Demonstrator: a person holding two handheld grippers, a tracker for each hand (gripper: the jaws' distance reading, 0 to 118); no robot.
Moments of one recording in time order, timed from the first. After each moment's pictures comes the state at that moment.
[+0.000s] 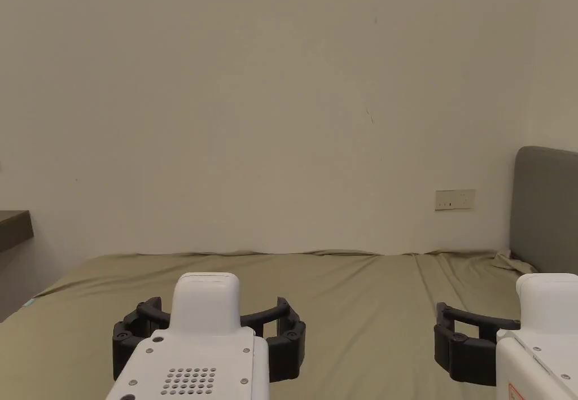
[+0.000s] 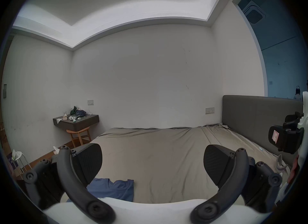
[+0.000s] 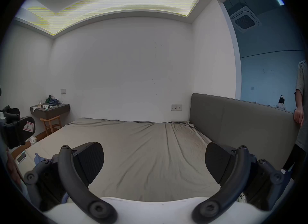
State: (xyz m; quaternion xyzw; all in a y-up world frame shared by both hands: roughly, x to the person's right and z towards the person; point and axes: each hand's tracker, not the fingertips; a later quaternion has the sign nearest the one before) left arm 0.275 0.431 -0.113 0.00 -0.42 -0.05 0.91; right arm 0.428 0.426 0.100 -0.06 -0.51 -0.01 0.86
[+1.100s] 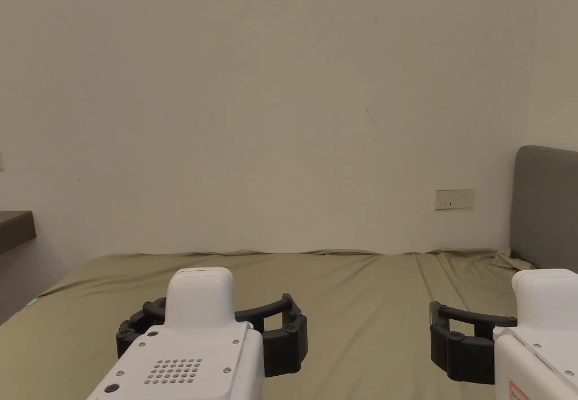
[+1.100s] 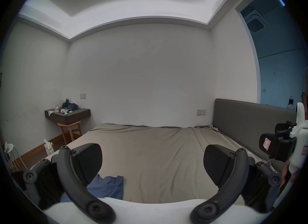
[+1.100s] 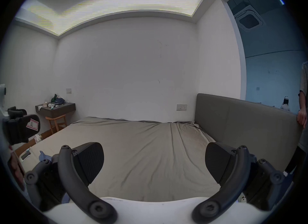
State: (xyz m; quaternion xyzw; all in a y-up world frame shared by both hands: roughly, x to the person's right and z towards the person) left arm 0.265 0.435 -0.116 -0.03 -0.46 -0.02 0.89; right arm 0.422 0.429 0.105 -0.06 -0.48 -0.01 0.88
